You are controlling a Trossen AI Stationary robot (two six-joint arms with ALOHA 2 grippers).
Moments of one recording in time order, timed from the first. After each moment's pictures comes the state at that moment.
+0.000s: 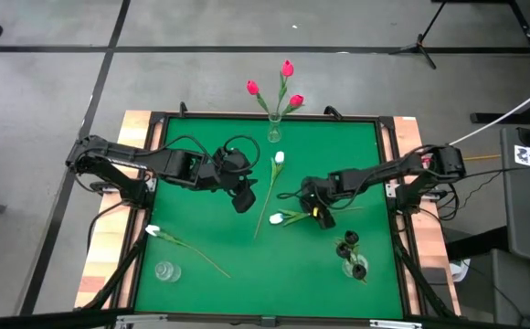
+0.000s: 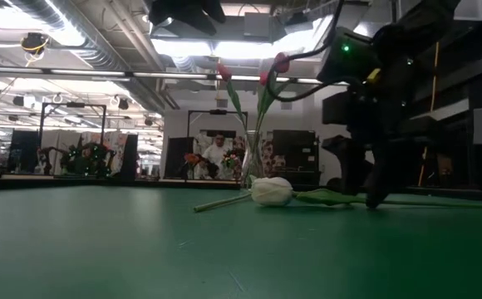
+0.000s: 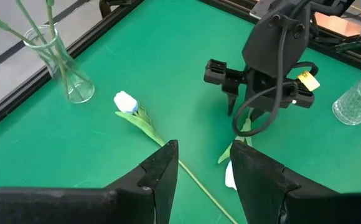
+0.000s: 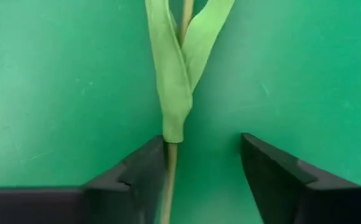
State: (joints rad) left arm -0.14 1.46 1.38 -0.73 -0.46 -0.55; right arm 0.01 1.62 0.76 -0.33 -0.11 -0.26
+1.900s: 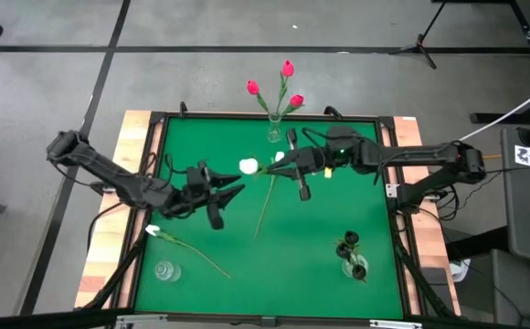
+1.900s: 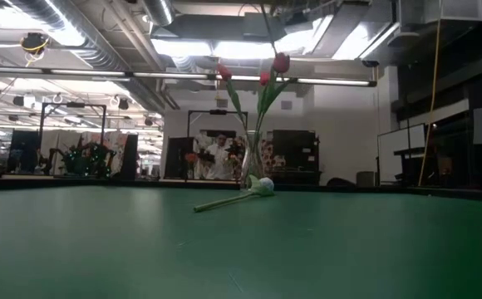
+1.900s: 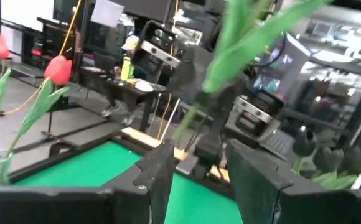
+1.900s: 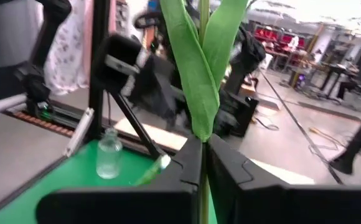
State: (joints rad) left arm -0.41 1.17 0.75 0.54 -0.81 -0.22; right arm -0.06 1.42 1.16 0.26 -0.33 -0.24
